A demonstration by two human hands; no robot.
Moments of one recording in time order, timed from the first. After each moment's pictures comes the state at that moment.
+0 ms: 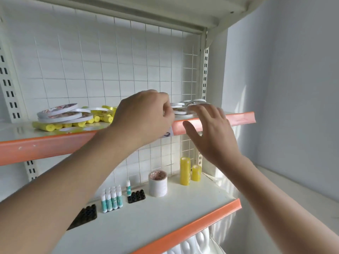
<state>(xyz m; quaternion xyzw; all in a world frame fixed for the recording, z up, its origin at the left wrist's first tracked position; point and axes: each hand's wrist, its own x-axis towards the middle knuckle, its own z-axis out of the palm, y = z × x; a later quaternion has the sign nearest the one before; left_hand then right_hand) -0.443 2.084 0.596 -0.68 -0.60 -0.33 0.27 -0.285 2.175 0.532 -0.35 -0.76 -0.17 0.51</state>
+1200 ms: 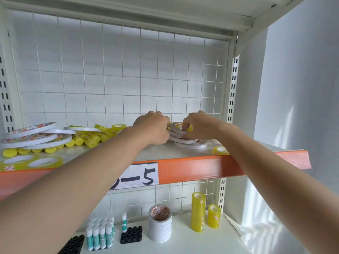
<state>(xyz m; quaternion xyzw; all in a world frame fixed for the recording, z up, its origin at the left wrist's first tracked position) -0.473 2.297 0.612 -0.63 -0.74 -0.12 0.22 -0.330 2.402 0.621 -0.30 -0.93 -0.10 0.17</state>
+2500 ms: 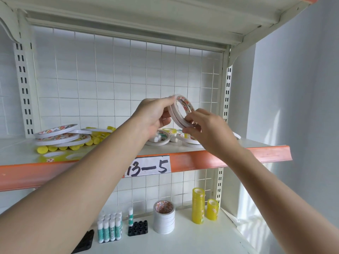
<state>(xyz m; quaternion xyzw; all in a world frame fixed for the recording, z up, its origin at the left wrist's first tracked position) -0.444 2.225 0.644 -0.46 -0.46 -0.70 -0.29 -0.297 2.297 0.601 -0.18 -0.85 -0.11 0.48</state>
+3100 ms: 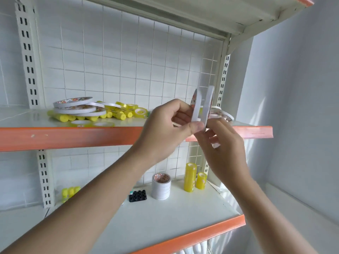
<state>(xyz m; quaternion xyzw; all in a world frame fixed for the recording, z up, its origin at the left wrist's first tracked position) -0.434 2.098 0.571 -0.68 -0.37 -0.63 -0.10 -0.298 2.173 0.529 -0.17 -0.76 -0.03 0.63</state>
